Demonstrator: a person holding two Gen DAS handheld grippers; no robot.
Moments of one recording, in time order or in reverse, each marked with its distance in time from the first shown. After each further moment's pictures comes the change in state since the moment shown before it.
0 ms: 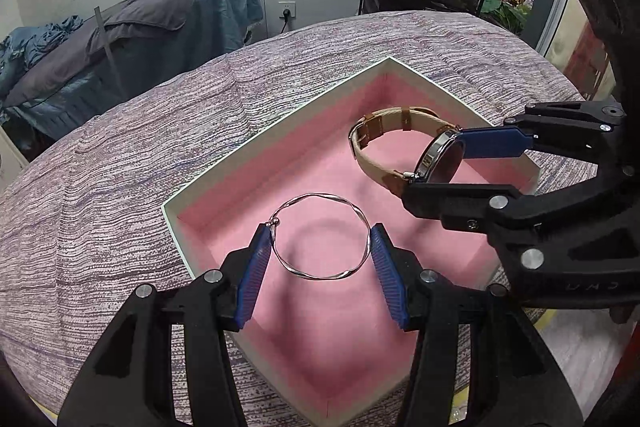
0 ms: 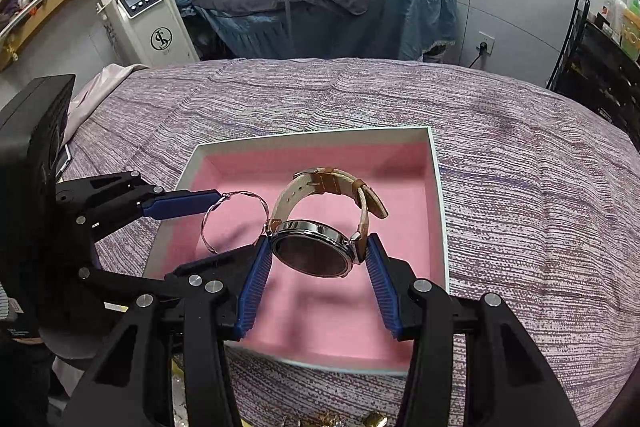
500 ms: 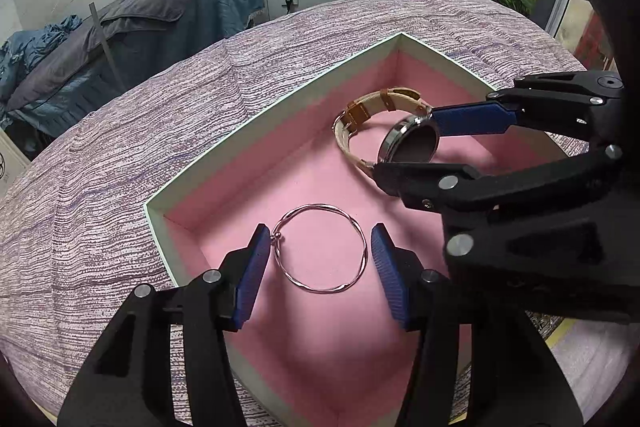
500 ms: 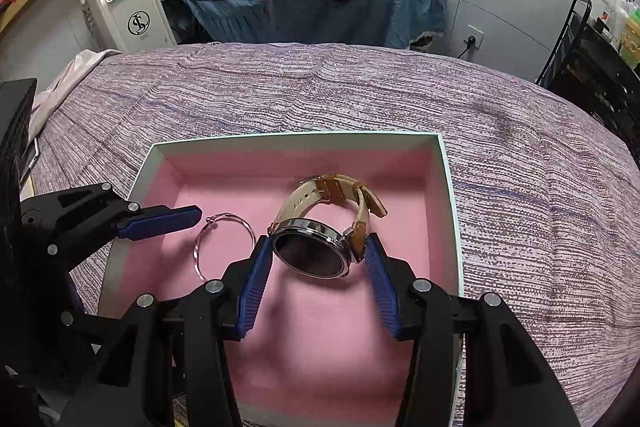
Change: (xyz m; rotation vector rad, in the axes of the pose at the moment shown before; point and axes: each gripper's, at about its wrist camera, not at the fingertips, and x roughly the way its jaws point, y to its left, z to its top) left arm 0.022 -0.002 -0.001 0.029 0.039 0.028; right arm 0.027 0.005 0.010 -0.035 0.030 -0.100
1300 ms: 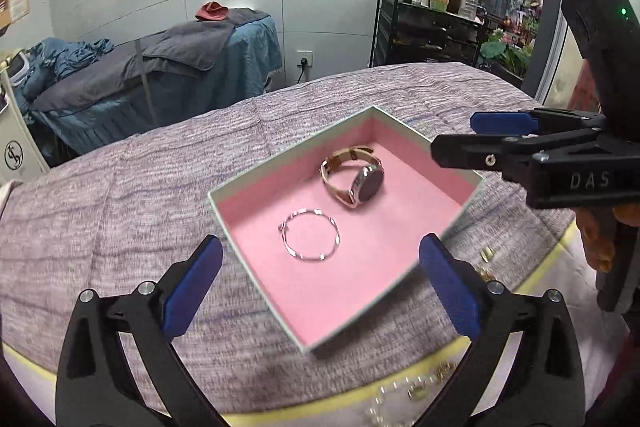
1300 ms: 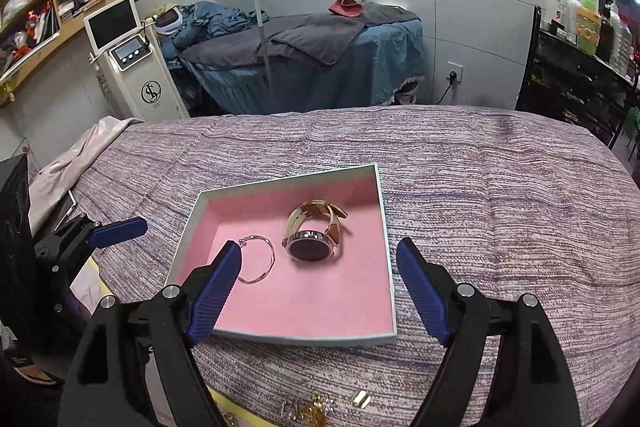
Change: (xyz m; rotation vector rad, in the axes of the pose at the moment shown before) left arm -0.097 -0.011 -0.048 -0.075 -0.240 0.027; right arm -0.097 -0.026 -0.041 0.109 -0.242 0.062
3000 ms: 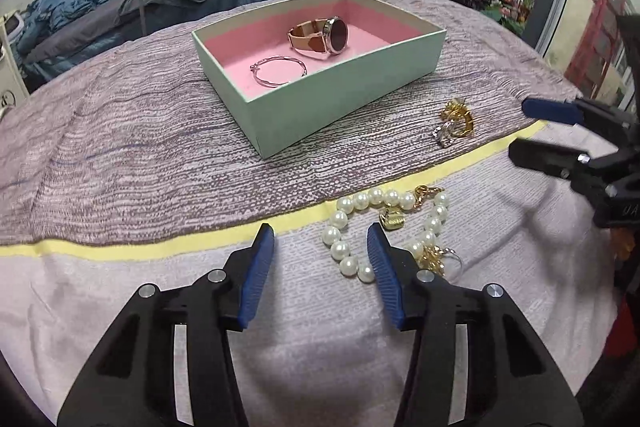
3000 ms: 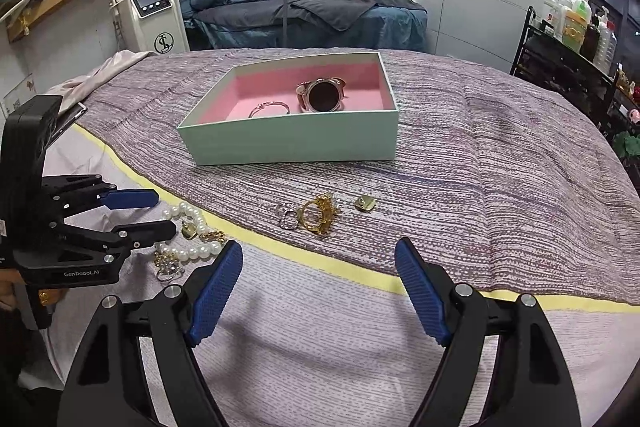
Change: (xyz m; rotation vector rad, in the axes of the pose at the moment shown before) left arm -0.008 -0.026 -0.107 -0.030 0.156 -0.038; right arm -0.042 0.016 -0.125 -0.120 0.046 -0.061
